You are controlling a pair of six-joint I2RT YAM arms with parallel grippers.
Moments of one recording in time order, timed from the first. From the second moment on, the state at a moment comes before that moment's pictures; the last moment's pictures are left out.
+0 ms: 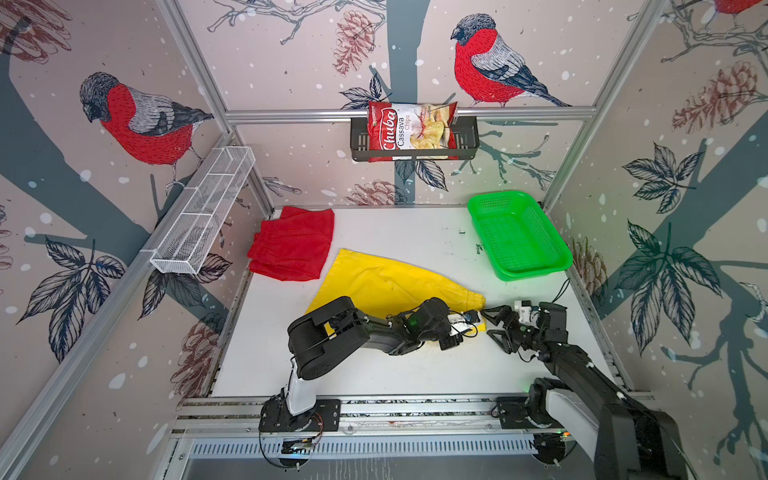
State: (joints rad) left arm -1.09 1.91 0.89 0.57 0.23 0.29; right arm -0.06 0.94 0.14 -0.03 -0.79 0.93
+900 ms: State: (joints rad) left arm -1.03 1.75 0.77 0.64 0.29 0.08; right arm 0.04 1.05 0.51 -0.24 -0.61 0.72
